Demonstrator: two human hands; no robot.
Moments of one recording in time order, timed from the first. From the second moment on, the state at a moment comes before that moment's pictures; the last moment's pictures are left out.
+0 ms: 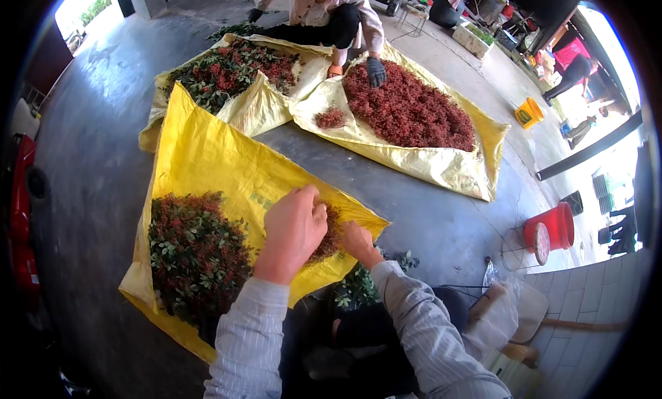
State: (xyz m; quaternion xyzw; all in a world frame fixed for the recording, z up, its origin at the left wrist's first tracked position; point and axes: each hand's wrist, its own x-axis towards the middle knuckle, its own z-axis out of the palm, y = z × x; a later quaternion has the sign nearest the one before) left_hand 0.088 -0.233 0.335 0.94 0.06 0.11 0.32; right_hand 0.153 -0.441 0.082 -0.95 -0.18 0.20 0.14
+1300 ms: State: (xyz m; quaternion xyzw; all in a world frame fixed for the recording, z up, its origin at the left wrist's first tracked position) left_hand 0.088 -0.255 0.347 0.85 -0.08 -0.01 0.53; right_hand 0.123 -0.469 0.351 -0.79 -0.10 0.28 0.54
